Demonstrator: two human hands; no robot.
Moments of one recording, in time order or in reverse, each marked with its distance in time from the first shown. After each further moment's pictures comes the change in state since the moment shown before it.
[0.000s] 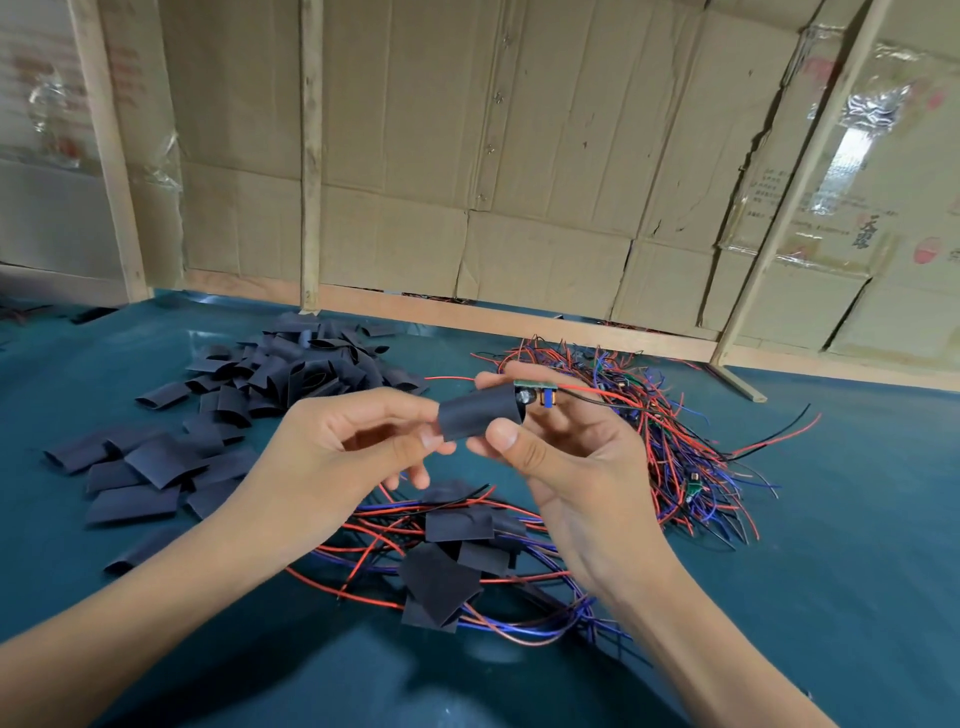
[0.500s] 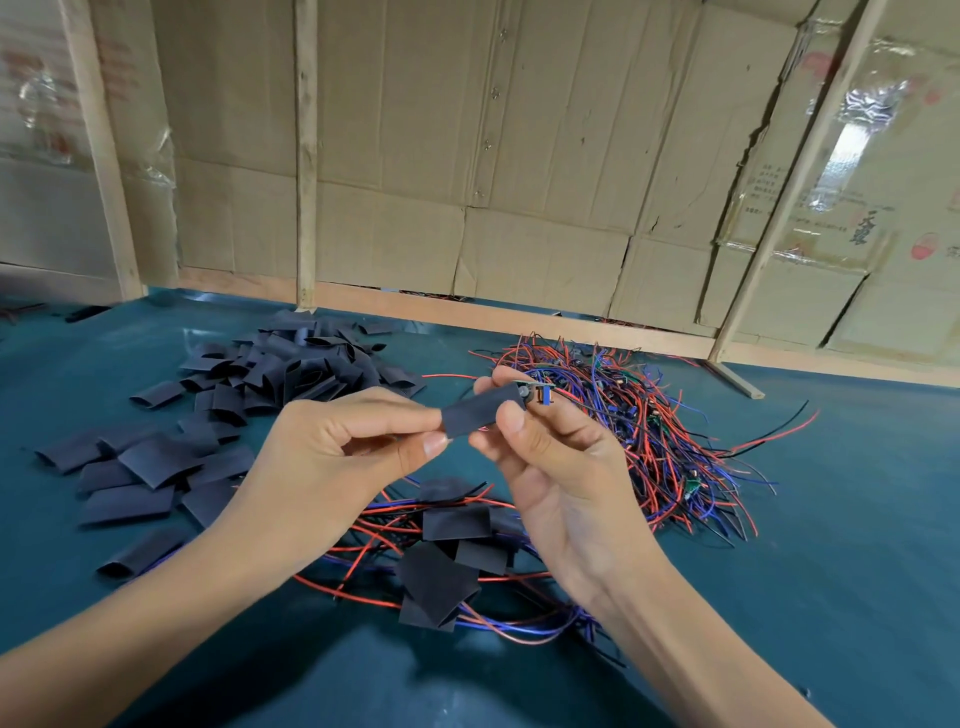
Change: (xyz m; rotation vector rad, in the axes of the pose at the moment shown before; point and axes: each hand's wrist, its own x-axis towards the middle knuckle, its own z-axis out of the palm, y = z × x) left_hand -0.003 0.003 0.006 0.088 0.088 0.040; right_hand 0.001 0.006 0.005 0.298 0.136 0.149
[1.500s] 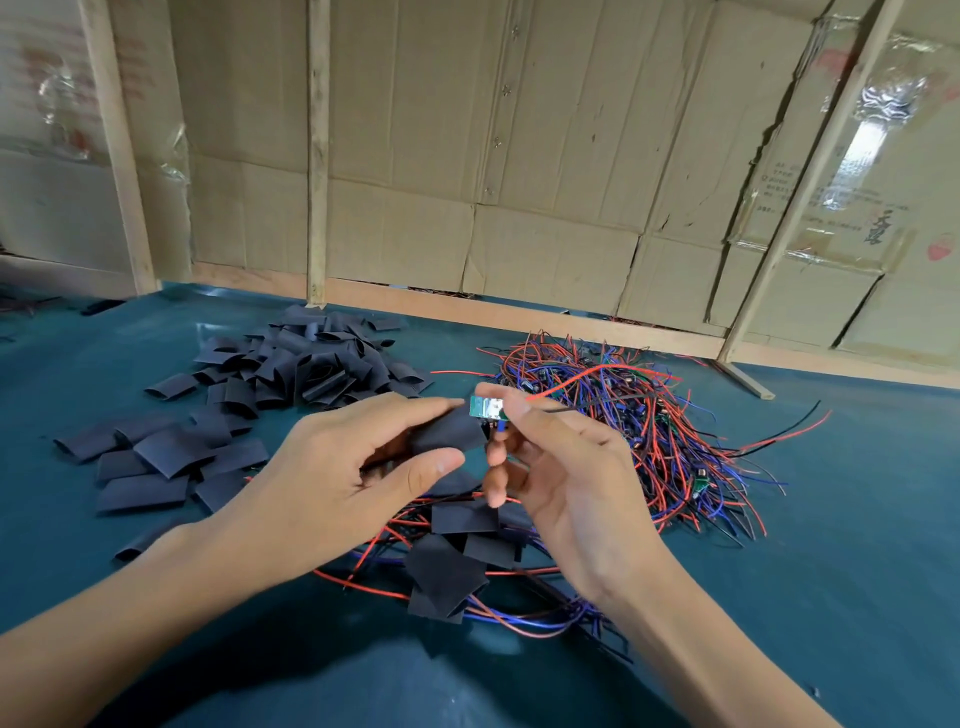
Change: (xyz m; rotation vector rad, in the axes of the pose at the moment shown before) left_hand -0.005 -0.013 -0.010 0.530 -0.089 0.291; right_hand -0.005 -0.003 -0.001 -0.262 -0.064 0.056
